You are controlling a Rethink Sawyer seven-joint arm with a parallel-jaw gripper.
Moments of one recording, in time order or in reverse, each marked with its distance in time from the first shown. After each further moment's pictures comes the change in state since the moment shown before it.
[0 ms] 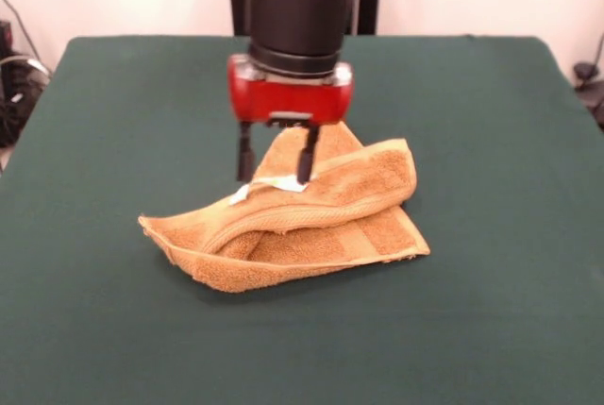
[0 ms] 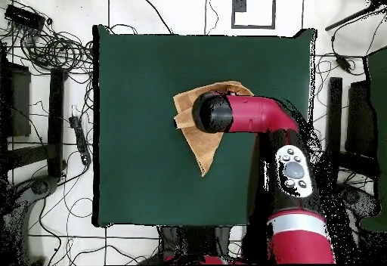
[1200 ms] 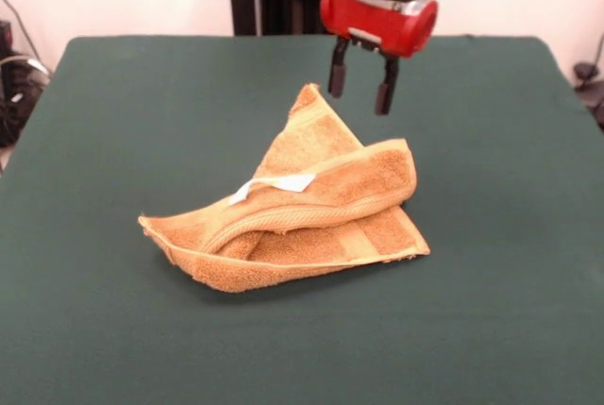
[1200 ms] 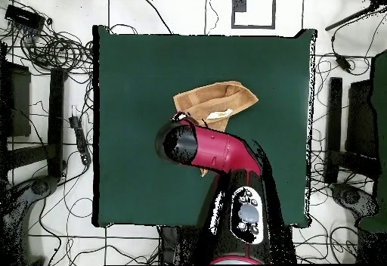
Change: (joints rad) arm 0.221 -0.094 -0.216 0.274 0.379 -0.112 0.551
